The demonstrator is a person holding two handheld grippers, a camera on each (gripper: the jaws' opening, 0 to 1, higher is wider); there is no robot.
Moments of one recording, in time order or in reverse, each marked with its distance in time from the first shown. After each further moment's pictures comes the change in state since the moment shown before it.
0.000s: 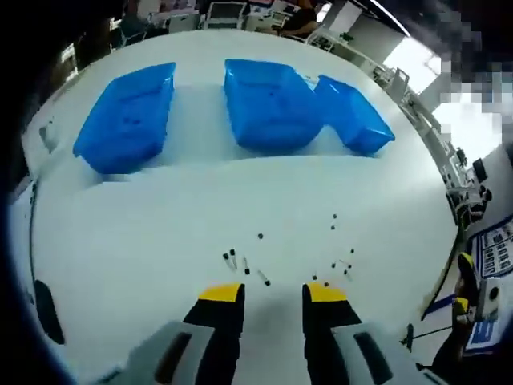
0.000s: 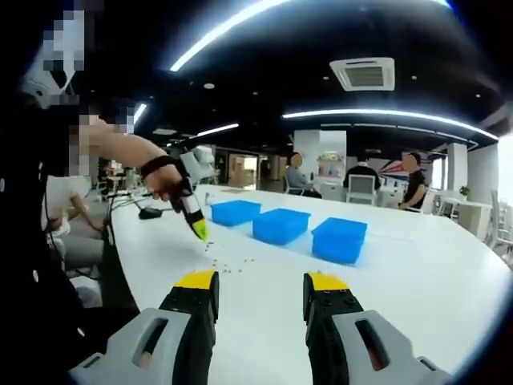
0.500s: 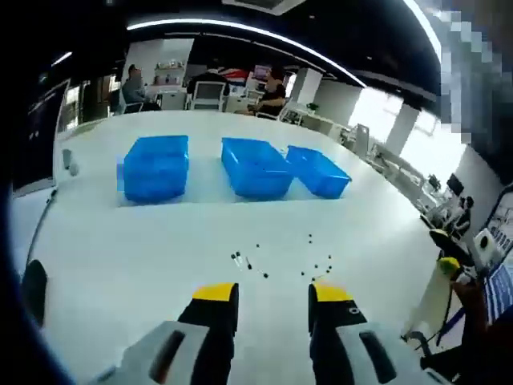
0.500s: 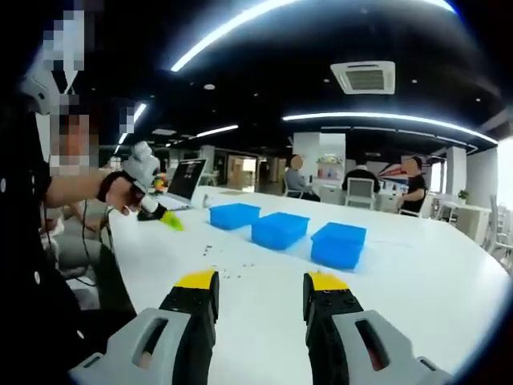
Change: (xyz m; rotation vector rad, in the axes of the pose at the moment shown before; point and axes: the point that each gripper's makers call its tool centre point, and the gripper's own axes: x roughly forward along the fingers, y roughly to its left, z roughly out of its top) left arm -0.044 0.012 -0.019 0.018 -0.461 -0.168; right arm 0.005 -0.002 0.007 -0.014 -0.007 -0.010
